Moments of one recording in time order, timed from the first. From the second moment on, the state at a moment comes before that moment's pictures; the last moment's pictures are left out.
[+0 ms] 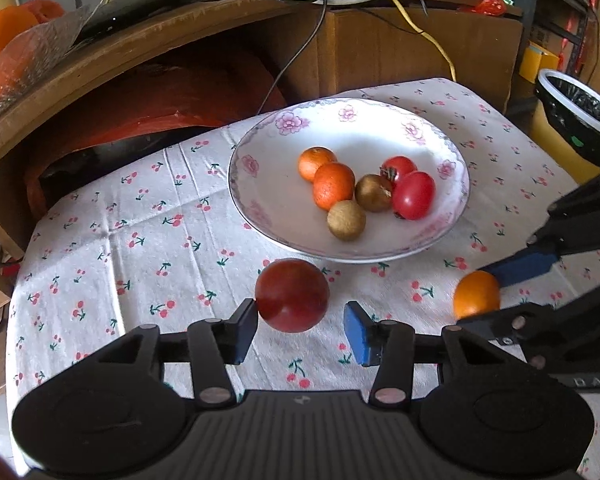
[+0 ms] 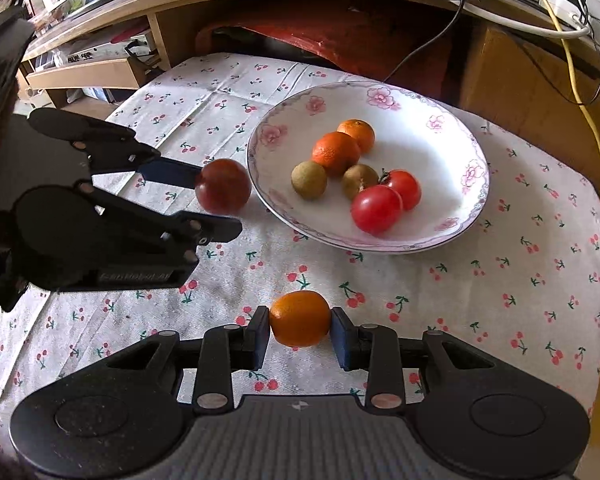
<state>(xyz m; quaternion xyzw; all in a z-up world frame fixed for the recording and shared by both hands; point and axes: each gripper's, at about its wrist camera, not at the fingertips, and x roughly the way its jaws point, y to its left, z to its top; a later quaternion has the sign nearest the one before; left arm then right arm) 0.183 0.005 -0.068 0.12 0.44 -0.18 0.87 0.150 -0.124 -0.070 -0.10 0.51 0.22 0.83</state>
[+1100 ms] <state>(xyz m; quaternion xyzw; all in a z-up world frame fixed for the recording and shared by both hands) 0.154 -0.007 -0.058 0.16 0.45 -0.22 0.85 0.145 -0.134 -0.066 -0.16 0.49 0.18 0.84</state>
